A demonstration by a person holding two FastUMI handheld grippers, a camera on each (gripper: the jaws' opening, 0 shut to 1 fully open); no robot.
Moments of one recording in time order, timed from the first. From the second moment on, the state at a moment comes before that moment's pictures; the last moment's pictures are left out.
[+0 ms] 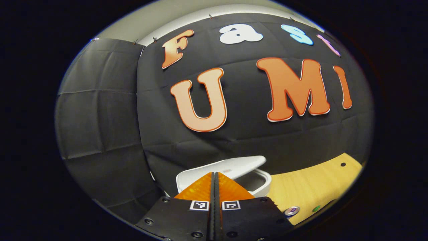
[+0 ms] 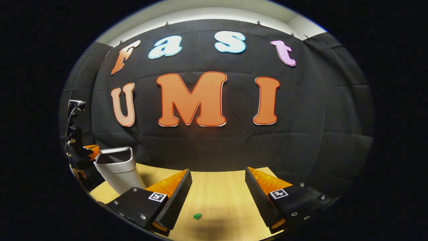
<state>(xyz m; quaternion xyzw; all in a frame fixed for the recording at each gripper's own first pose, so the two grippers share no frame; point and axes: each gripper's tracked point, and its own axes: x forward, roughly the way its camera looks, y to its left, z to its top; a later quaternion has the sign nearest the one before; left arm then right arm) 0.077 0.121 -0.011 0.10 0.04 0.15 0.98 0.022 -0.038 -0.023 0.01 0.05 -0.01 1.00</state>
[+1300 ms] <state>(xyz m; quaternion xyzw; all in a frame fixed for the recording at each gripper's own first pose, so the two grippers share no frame) 0.020 0.094 -0.096 0.02 0.10 0.08 0.99 0.059 0.061 -0.339 -0.06 0.44 0.15 0.88</state>
